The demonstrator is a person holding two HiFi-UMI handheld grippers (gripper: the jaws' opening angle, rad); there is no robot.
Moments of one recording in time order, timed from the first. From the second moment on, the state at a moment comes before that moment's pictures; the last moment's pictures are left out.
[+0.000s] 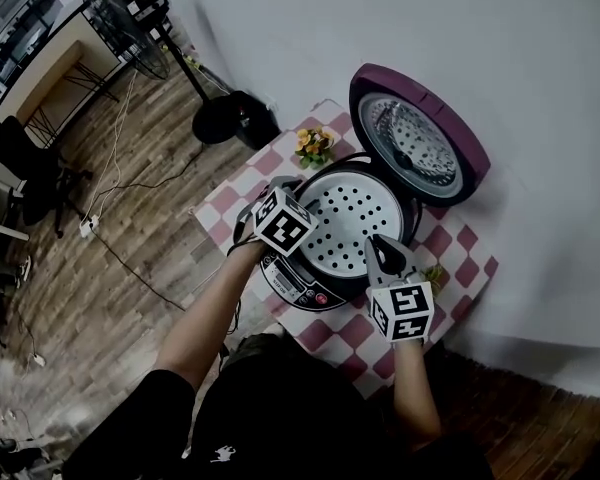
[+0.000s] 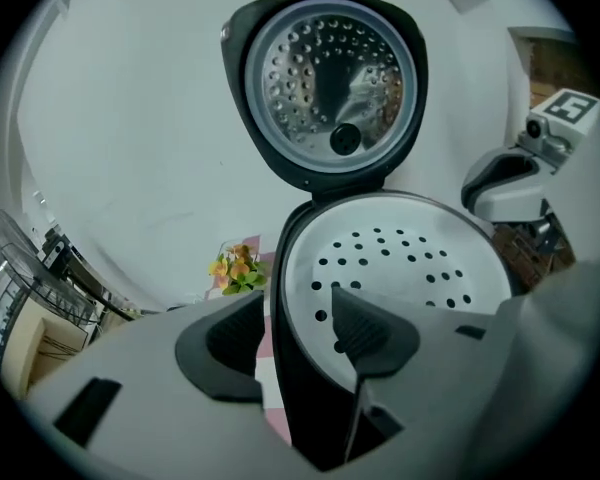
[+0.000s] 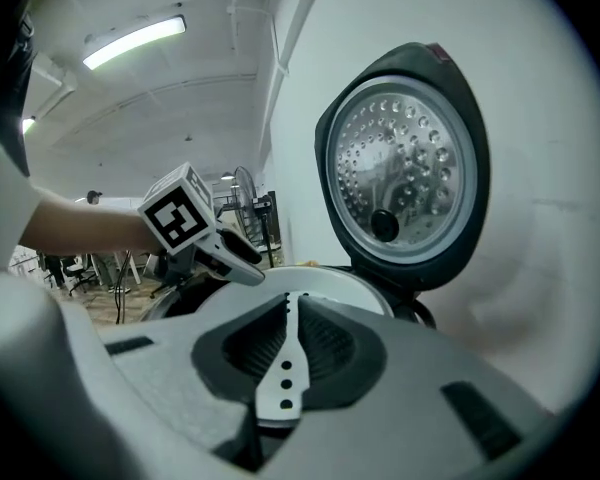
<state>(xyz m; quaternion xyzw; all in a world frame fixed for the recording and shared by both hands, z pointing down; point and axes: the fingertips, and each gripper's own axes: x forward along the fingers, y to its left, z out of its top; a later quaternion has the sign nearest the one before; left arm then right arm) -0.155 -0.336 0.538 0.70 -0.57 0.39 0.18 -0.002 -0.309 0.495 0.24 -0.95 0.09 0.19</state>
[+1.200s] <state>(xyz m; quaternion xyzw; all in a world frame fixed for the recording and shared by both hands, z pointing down) -0.157 -0.347 0.533 0.69 -0.55 0.37 0.27 -0.008 -0.305 0.485 0.20 -0.96 0.10 0.18</state>
